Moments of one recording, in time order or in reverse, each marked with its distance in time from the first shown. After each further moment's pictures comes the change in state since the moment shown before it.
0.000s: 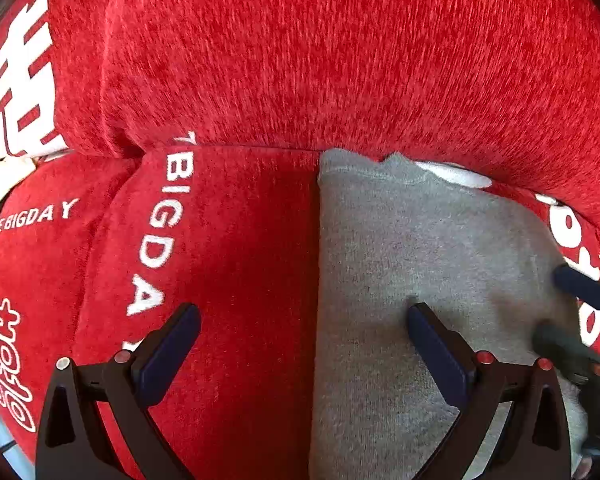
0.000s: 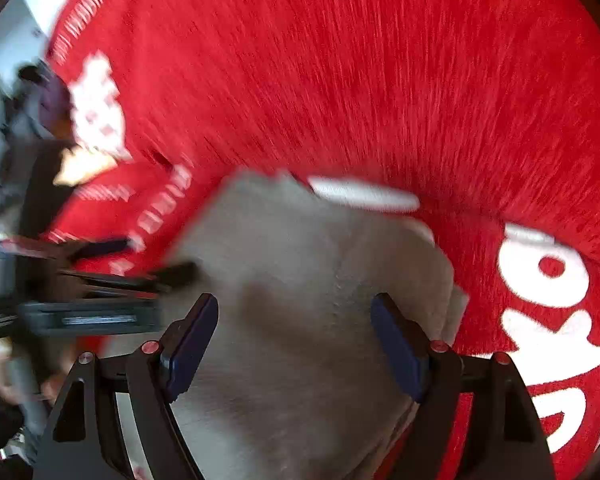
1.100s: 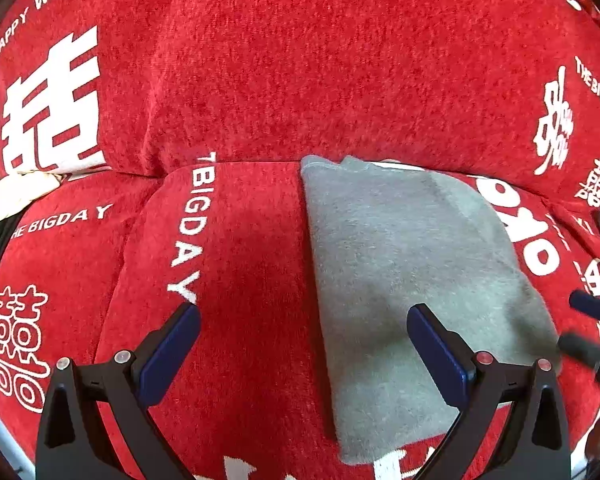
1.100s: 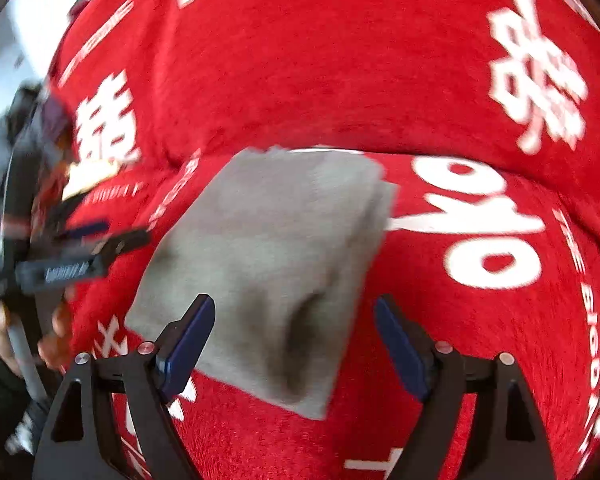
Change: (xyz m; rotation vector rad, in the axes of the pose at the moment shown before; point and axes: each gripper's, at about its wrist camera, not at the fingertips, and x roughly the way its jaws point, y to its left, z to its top) left arm -0.090 0.024 -0.075 0.098 -0.186 -0.097; right arm -0.117 0.021 -0.120 0.157 -0.157 -0.054
